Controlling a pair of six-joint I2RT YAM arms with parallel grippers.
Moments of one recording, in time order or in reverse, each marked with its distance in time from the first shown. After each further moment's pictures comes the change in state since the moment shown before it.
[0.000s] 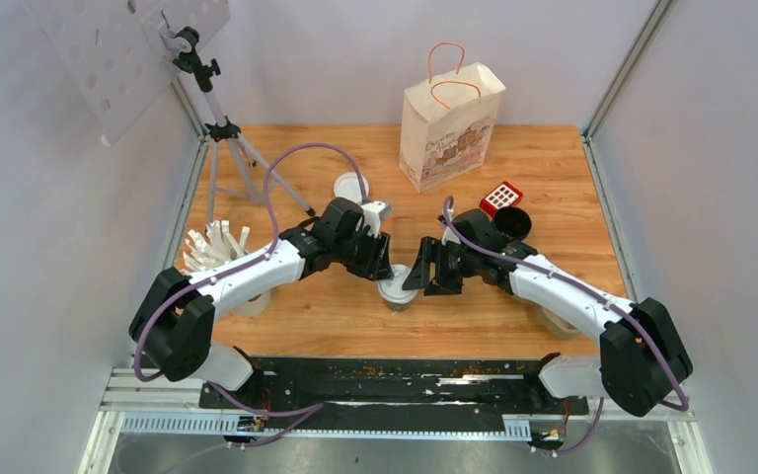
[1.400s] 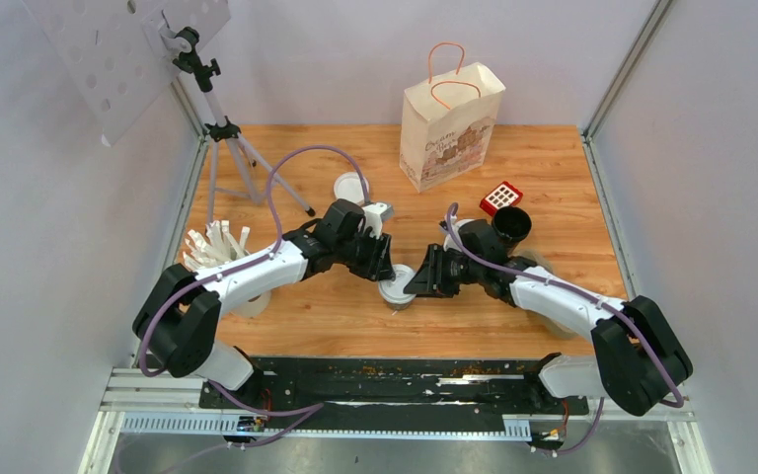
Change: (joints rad) left arm 0.000 0.031 -0.028 0.064 0.024 0.000; right arm -0.016 0.009 -0.158 0.286 -0.082 0.048
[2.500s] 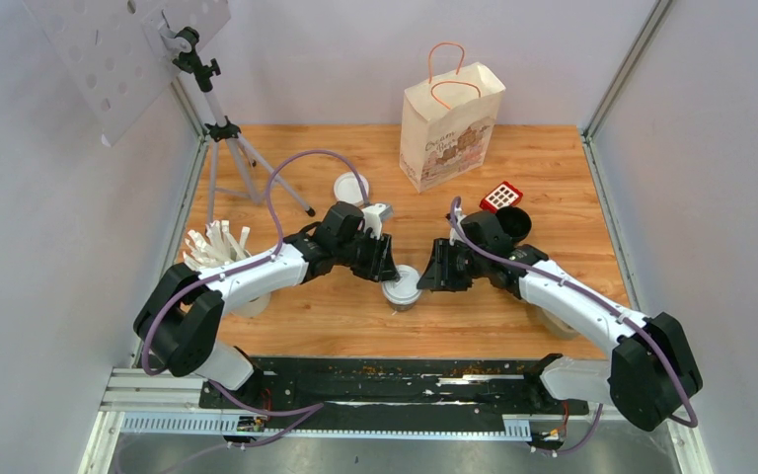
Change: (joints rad) left arm 0.000 0.004 -0.037 0.086 0.047 -0.080; right arm -0.006 -0.080 0.135 -0.317 0.162 -0.150
